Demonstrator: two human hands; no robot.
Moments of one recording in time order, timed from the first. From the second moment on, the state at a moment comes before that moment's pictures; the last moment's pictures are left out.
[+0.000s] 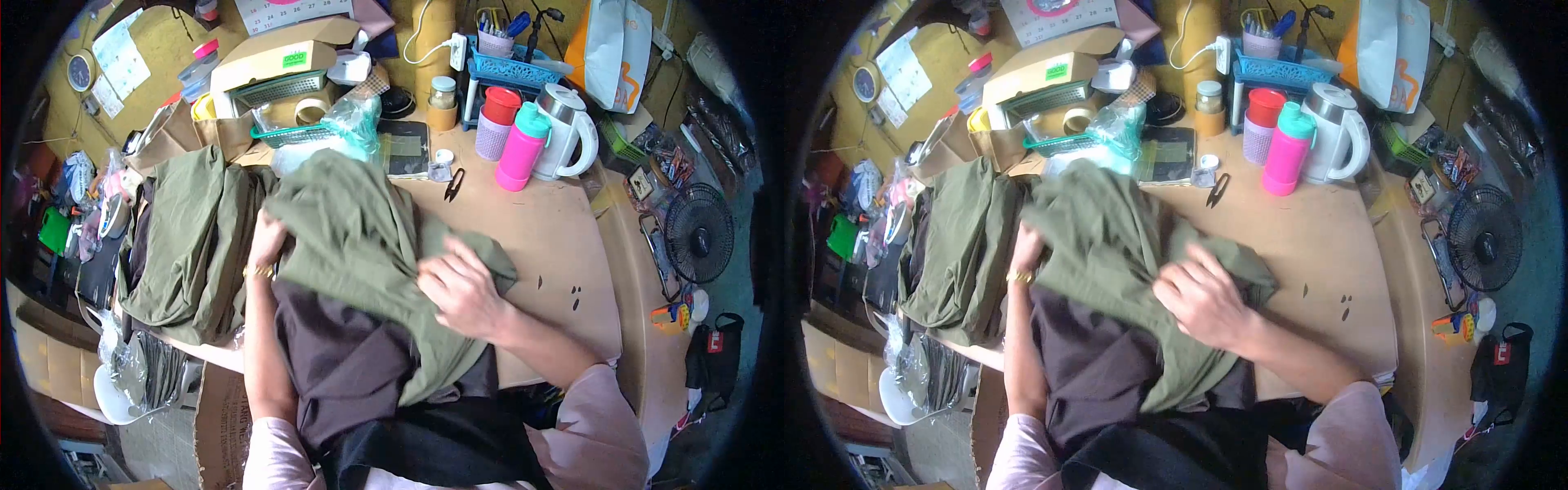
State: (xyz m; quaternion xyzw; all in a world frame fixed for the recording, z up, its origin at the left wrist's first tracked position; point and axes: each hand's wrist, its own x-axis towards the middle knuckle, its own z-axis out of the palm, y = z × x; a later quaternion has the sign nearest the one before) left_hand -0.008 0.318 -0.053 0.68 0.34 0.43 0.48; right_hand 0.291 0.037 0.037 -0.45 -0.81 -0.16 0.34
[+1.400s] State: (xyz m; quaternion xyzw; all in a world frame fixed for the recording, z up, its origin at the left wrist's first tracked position) left_hand -0.324 0.176 0.281 0.69 0.37 0.43 -0.45; right_hand 0.089 0.403 0.330 -0.43 -0.70 -0.52 0.25
